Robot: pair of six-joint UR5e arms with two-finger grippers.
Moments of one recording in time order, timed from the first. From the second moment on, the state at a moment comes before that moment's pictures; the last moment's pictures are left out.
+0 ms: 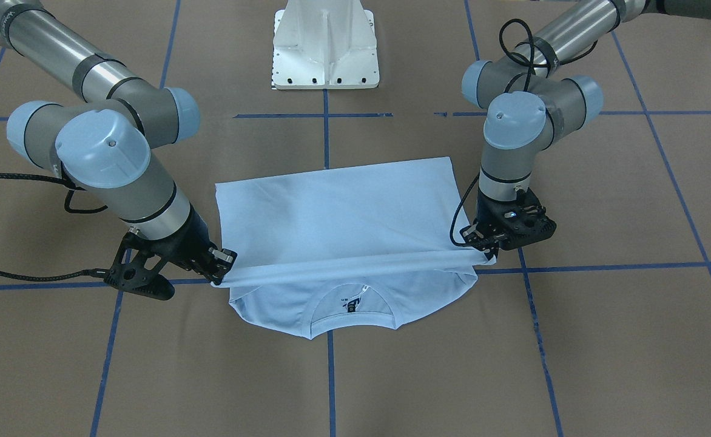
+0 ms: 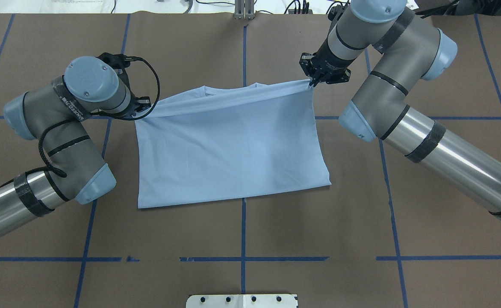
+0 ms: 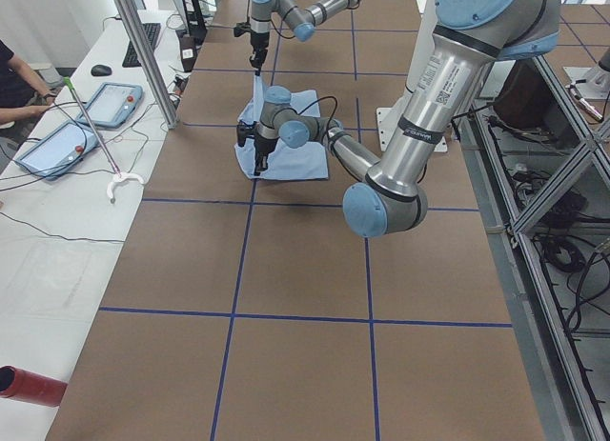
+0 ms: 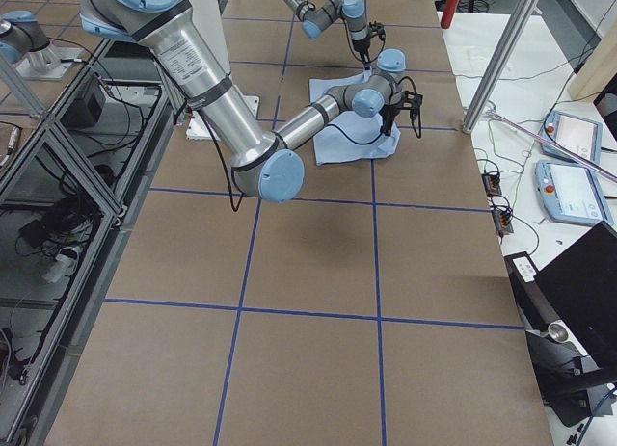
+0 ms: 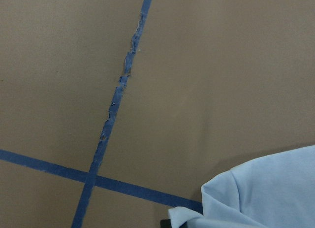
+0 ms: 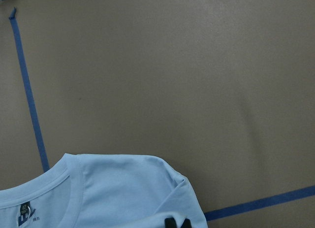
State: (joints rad) left arm -0.73 -2.08 -1.58 -1.75 -1.71 -1.25; right arm 0.86 -0.87 1.43 -1.32 2.08 1.32
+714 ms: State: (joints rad) left arm -0.74 -2.10 -1.58 -1.76 -1.71 -1.26; right arm 0.82 -0.85 1.40 -1.32 2.08 1.32
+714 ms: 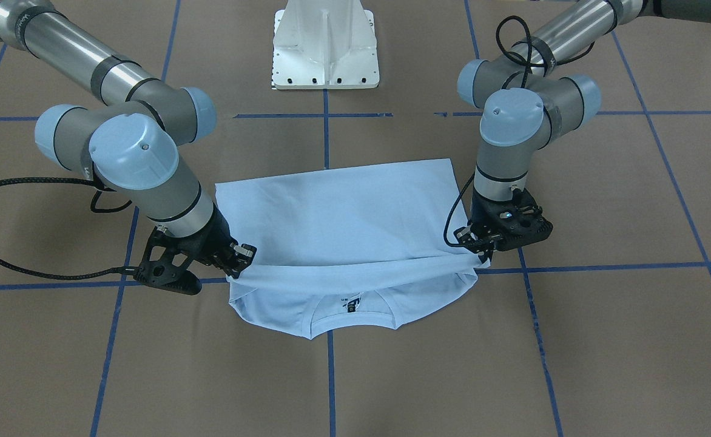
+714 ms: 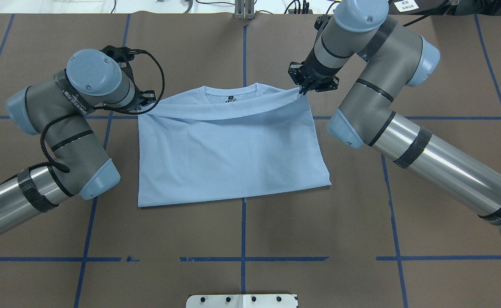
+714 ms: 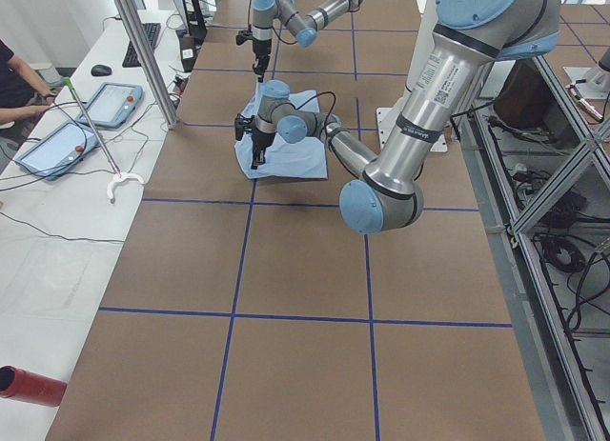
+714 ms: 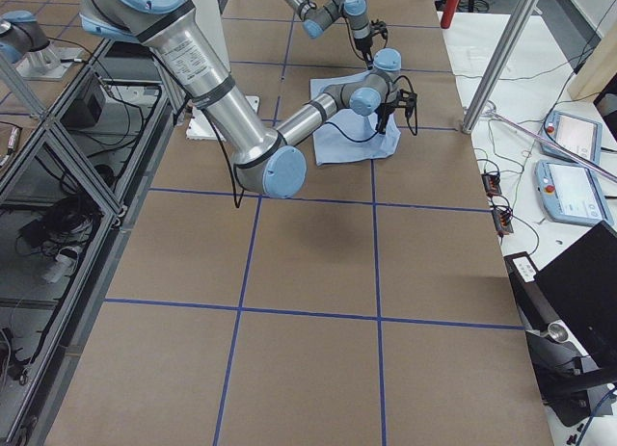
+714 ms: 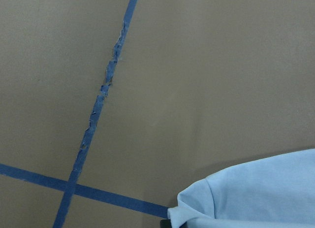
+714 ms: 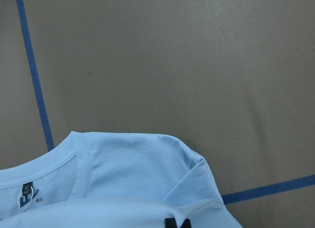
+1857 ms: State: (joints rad) left arm -0.75 -2.09 -1.70 -1.74 -1.72 -1.26; right arm 0.75 -1.07 1.65 -1.22 2.07 1.31
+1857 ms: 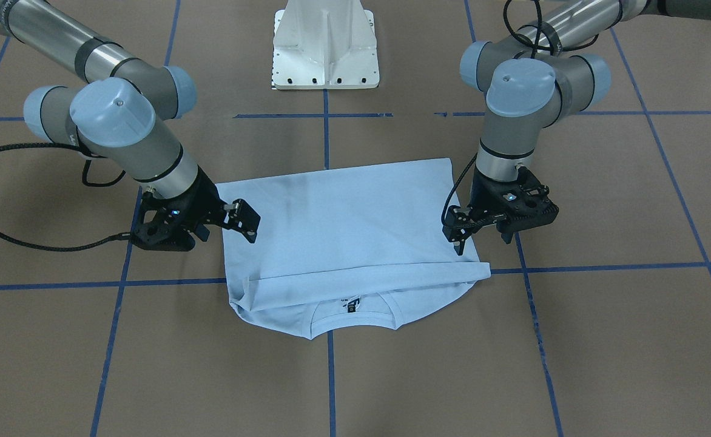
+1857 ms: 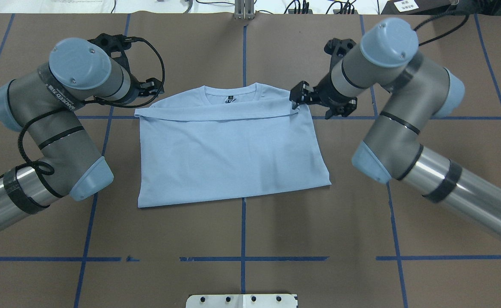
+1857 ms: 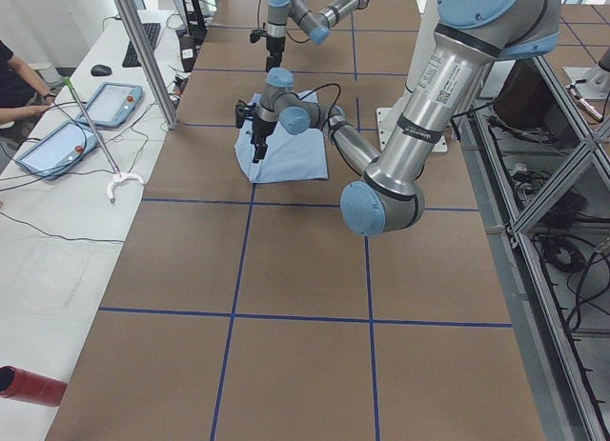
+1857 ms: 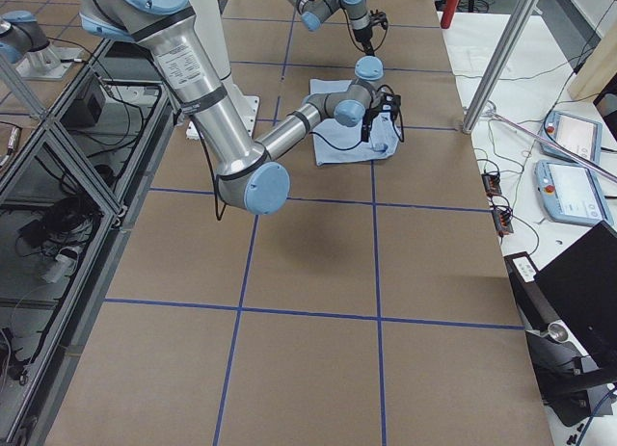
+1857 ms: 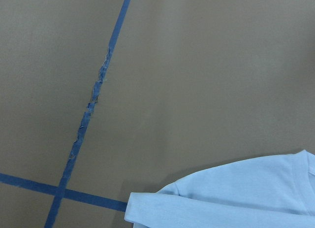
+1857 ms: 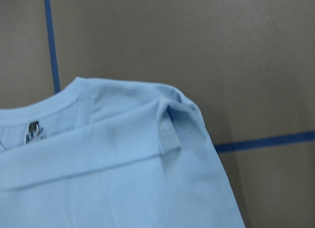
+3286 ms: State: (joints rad) left arm -0.74 -2.05 -1.85 -1.70 -1.71 -1.29; right arm 0.51 -1.26 1.75 -1.22 1.85 1.30
